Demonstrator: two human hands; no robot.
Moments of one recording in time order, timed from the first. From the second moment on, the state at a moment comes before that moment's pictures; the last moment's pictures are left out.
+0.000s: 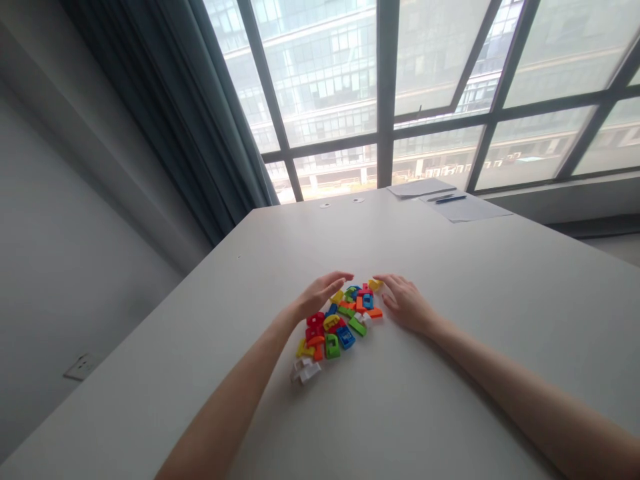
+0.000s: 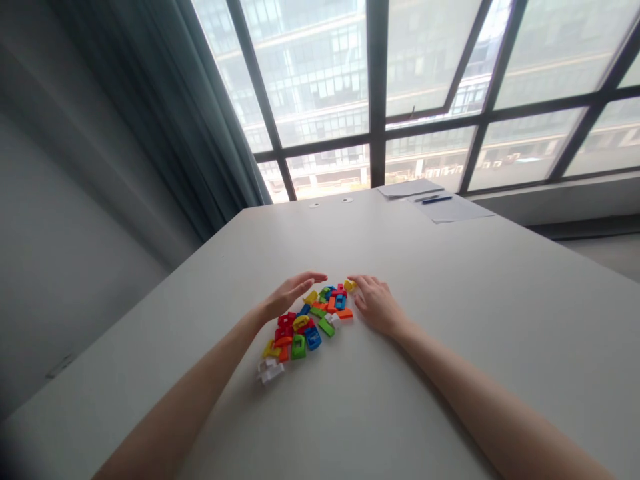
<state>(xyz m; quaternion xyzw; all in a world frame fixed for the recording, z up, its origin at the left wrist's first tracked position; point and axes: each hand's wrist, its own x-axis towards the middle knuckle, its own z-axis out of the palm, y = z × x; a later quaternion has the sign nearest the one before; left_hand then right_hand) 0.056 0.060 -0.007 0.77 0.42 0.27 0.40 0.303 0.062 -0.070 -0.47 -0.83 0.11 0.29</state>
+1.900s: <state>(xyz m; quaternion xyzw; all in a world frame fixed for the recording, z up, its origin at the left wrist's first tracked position) 0.031 0.004 -0.070 0.84 0.48 0.24 0.07 0.263 0.035 -0.061 -0.39 -0.88 0.13 0.23</state>
